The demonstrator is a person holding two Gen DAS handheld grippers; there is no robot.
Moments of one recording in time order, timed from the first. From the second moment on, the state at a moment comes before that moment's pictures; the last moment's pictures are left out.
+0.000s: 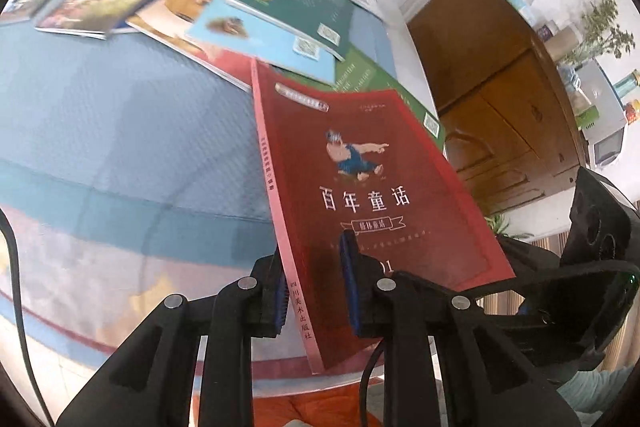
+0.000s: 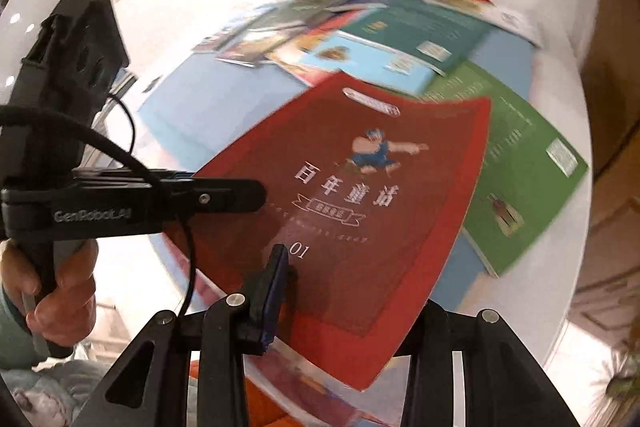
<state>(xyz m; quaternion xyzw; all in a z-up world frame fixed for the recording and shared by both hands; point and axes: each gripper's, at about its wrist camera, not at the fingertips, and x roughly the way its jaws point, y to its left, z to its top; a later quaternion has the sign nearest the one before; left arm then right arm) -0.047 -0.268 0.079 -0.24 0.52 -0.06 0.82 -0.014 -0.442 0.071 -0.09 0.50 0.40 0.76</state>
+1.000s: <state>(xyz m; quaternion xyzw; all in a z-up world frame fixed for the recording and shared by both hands) 0.048 0.190 0.096 -0.22 0.46 0.01 0.86 0.098 0.046 0.094 -0.07 0.46 0.43 0.77</state>
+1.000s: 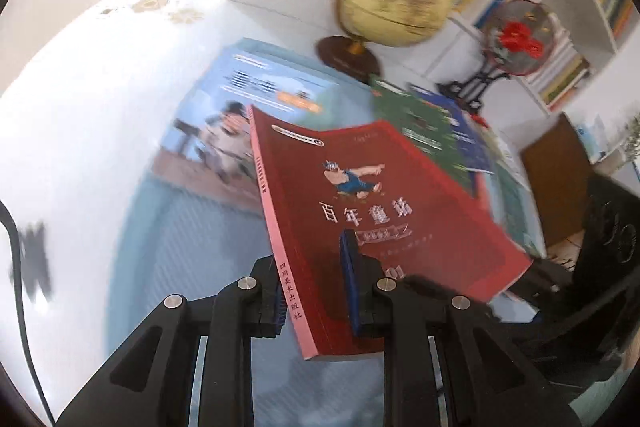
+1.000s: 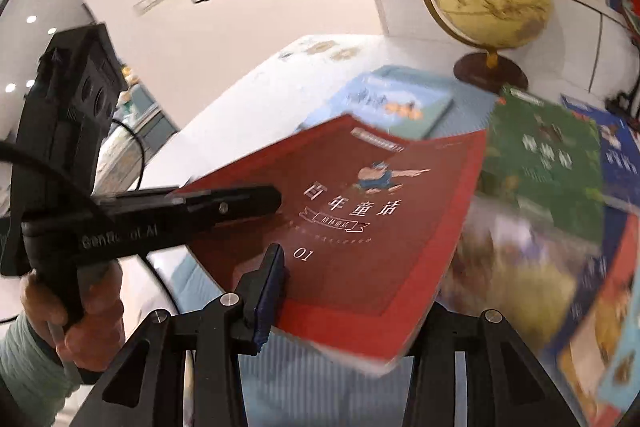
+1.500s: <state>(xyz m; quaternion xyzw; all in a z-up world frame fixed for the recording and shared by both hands) 0.120 0.278 0.035 -0.27 0.48 -0.02 0.83 0.163 0.128 0.040 -0.05 0.53 0.35 0.77</state>
